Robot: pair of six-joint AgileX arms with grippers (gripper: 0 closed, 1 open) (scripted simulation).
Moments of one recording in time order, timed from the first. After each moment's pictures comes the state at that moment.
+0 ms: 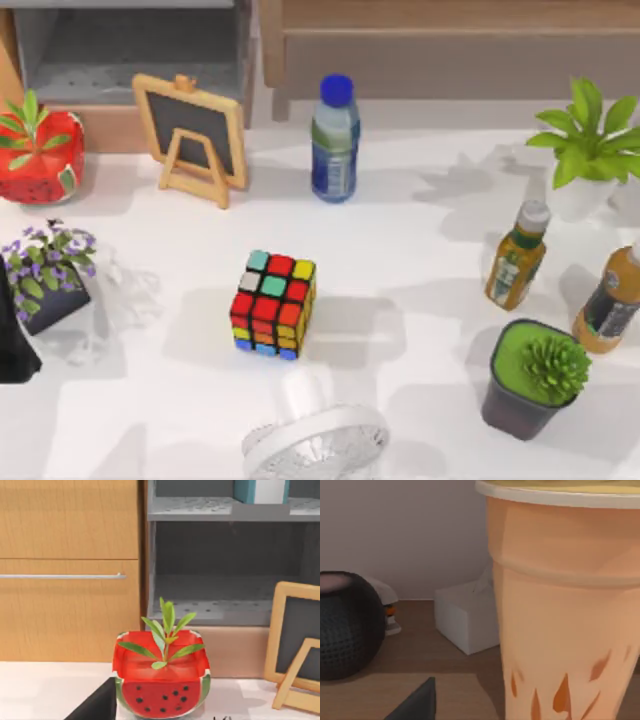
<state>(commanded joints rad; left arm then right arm) 0.00 0.00 0.00 0.00 0.00 0.00 -0.36 1.80 1.00 0.80 -0.32 0.00</state>
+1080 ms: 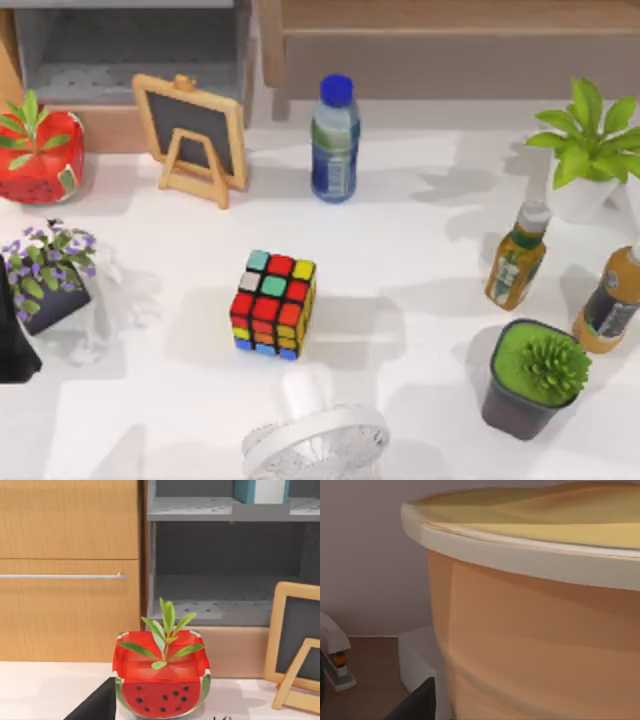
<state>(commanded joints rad) 0.00 0.00 0.00 0.00 0.00 0.00 -0.33 2.08 1.35 0.73 -0.29 0.00</state>
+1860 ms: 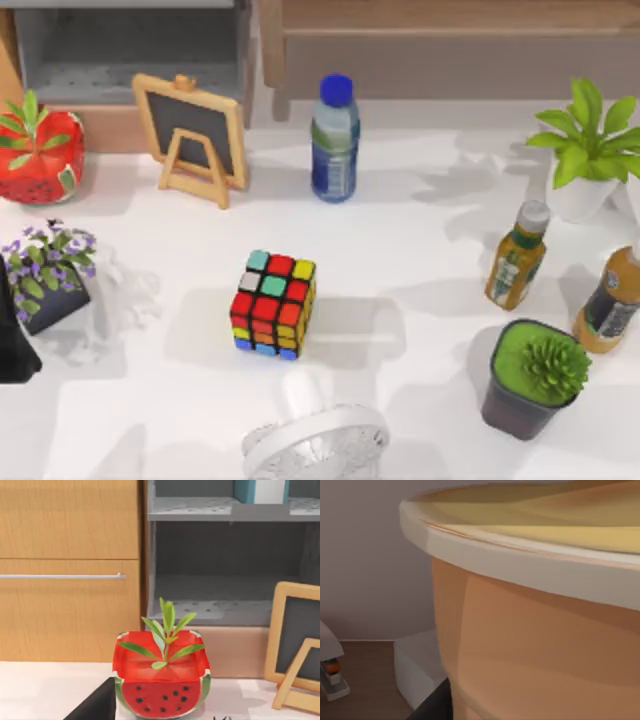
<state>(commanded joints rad) 0.00 0.00 0.00 0.00 0.00 0.00 -0.32 2.12 1.42 0.71 -0.28 0.00</state>
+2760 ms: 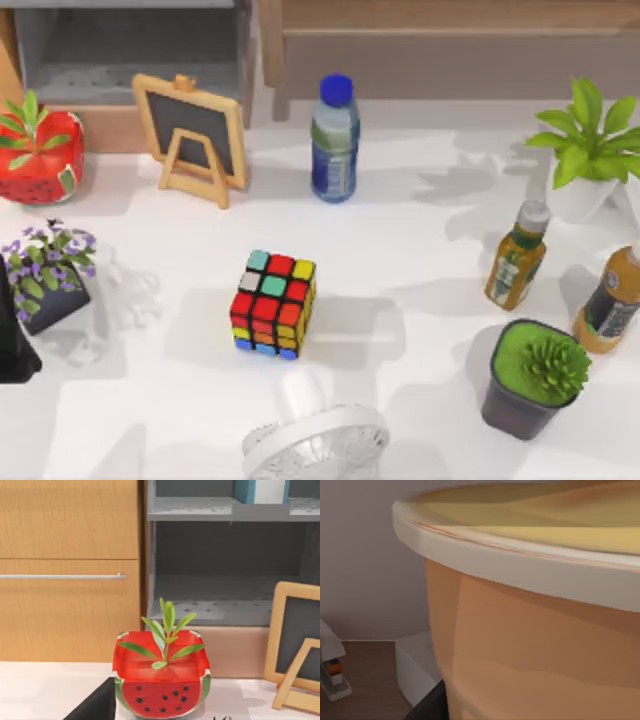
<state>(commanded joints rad) 0.00 0.00 0.00 0.00 0.00 0.00 -0.32 2.12 1.42 0.71 -0.28 0.00</state>
